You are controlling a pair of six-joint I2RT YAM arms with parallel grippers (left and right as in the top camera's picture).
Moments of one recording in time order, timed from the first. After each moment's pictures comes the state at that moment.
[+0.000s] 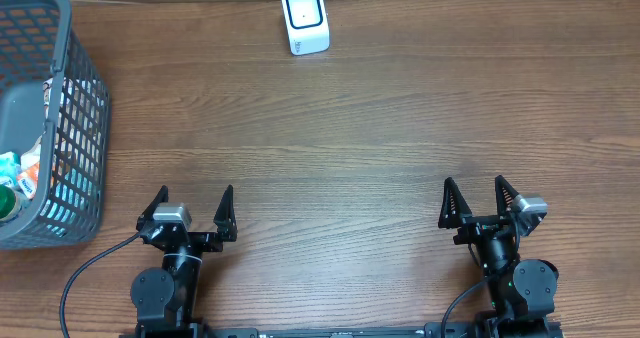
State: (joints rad) left arm 0.05 0.02 0.01 -0.07 0.11 -0.15; right arm 0.09 0.01 0.02 -0.03 -0.06 0.31
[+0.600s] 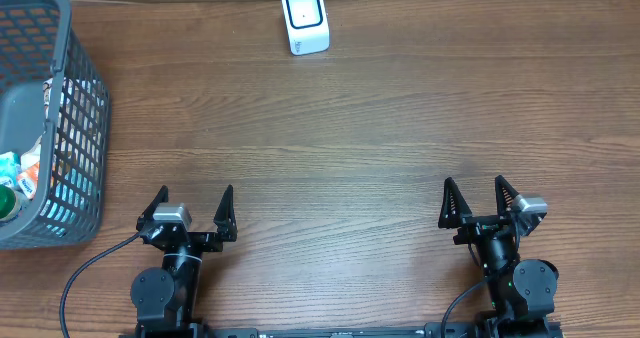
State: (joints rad) left arm 0.05 0.02 0.01 -0.07 0.11 -0.15; right arm 0.09 0.01 0.02 -0.03 -0.06 0.31
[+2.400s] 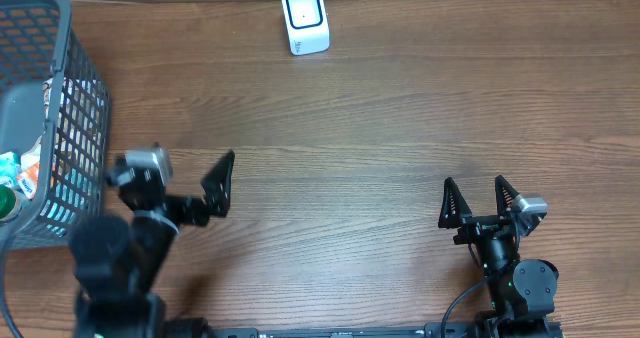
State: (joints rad) left arm 0.05 0.59 0.76 -0.41 0.29 -0.15; right arm 0.09 0.01 0.02 -0.03 -0.06 0.31
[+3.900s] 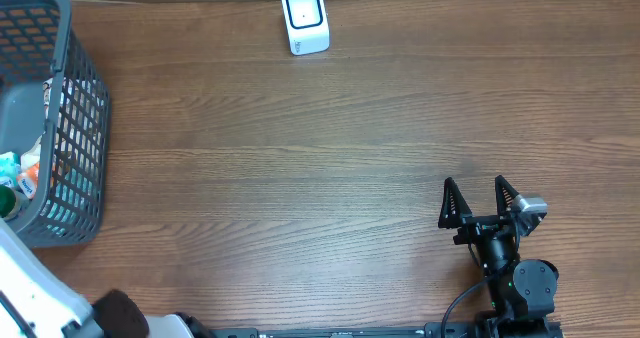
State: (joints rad) left arm 0.65 1.62 2.05 -1.26 -0.03 -0.44; right arm 0.09 0.01 0.02 -0.03 -0.06 0.31
